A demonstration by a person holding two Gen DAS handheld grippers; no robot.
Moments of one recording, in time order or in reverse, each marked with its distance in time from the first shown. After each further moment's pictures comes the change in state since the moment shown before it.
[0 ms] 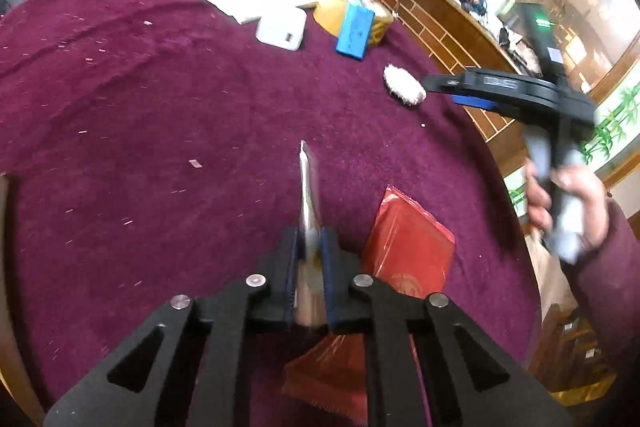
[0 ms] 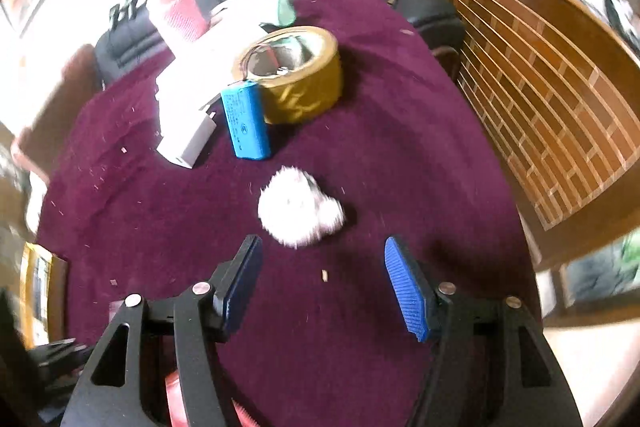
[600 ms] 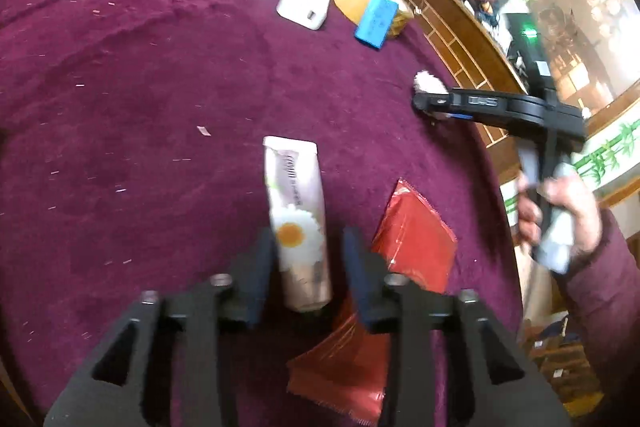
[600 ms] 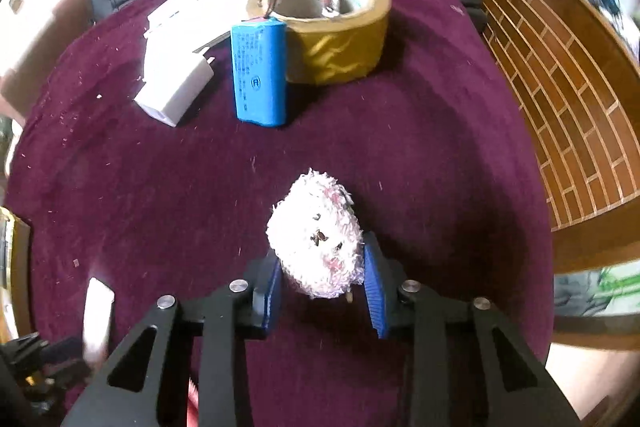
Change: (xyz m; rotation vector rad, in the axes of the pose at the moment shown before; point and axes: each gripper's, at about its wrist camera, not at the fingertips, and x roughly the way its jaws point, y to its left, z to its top) left arm 0.023 0.016 -0.002 -0.098 0.077 -0.055; right arm 0.035 0.021 -0.005 -0.090 0.148 -0.052
